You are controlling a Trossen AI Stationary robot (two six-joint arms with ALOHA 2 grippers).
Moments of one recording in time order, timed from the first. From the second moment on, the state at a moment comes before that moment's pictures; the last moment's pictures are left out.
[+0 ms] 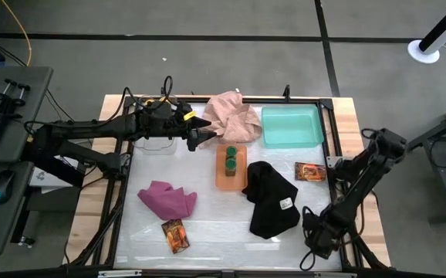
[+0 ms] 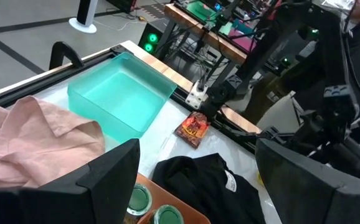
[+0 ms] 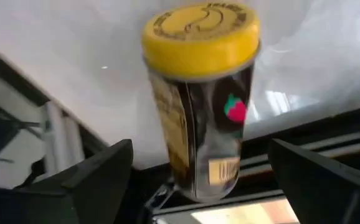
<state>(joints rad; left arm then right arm) 0.18 1.19 0.99 -0.08 0.00 -0.50 0.96 1.53 0.89 -0.83 -0.41 1.48</state>
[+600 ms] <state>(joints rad) 0.18 1.19 0.99 -0.08 0.02 -0.55 0.94 1.81 0.90 -0.80 -0.62 1.36</state>
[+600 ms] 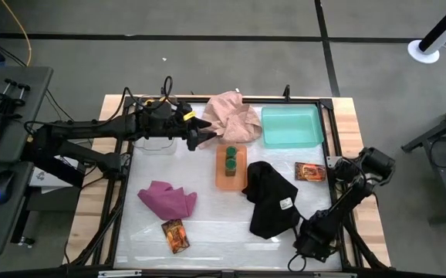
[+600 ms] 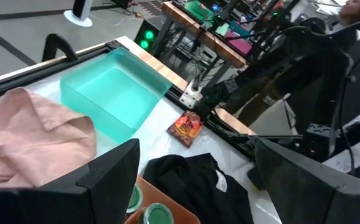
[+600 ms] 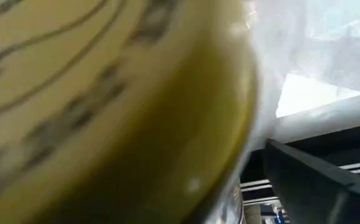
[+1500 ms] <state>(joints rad) -0.10 1.26 1.20 -0.24 -0.31 0.62 0.21 1.55 1.42 -0.98 0.13 0.45</state>
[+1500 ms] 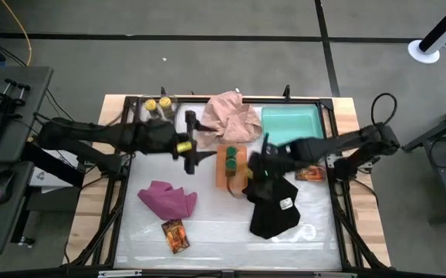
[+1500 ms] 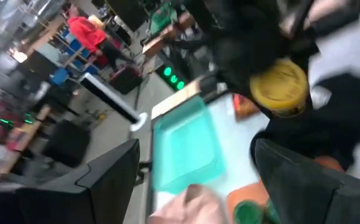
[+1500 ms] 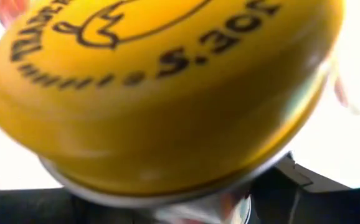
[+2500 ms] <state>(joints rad) -0.02 1.36 1.20 -0.18 -0.02 -0.10 0.04 1.62 1.44 -0.53 0.05 0.18</state>
